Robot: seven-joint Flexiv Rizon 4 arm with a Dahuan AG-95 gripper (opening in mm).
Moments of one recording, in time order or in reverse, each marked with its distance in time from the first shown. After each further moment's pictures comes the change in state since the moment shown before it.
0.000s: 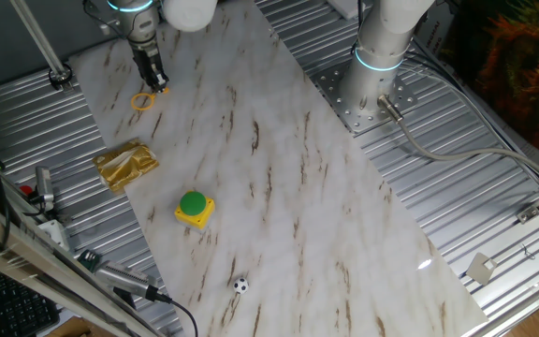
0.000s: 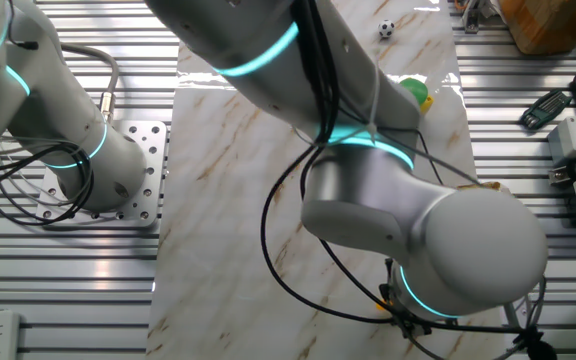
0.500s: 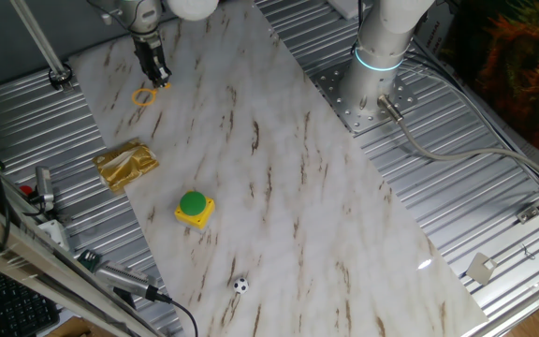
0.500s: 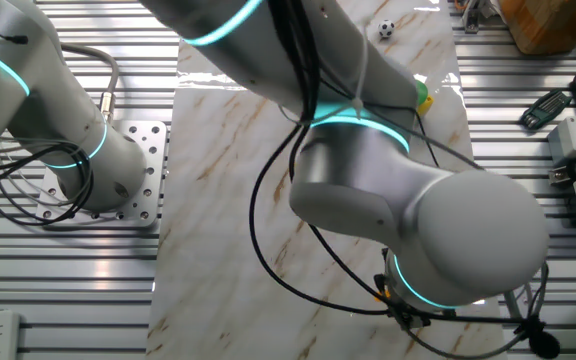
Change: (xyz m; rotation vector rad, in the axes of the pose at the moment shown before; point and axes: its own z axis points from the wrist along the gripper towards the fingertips) arm 0.000 0.011 -0.024 -0.011 -0.040 -0.019
